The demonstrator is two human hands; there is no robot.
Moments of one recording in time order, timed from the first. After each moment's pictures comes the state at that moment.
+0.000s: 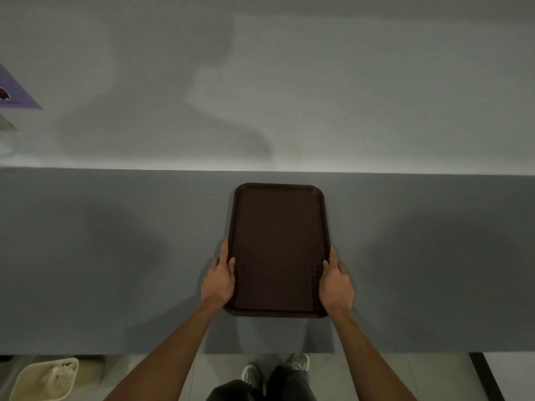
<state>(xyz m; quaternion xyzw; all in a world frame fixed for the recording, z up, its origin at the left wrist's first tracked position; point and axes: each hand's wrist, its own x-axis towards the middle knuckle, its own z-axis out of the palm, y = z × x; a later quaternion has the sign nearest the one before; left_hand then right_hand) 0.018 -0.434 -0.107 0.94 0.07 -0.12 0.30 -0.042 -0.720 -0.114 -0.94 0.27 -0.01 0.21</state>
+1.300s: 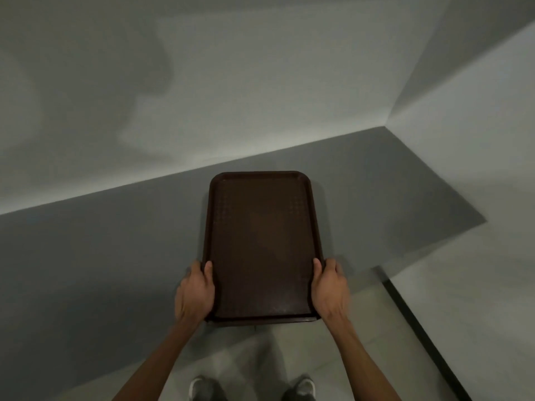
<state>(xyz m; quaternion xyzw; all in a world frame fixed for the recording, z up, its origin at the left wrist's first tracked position) -0.108 -0.708 -0.070 0.96 -0.05 -0.05 0.28 -0.246 -0.975 -0.064 -0.86 0.42 -0.14 0.24</state>
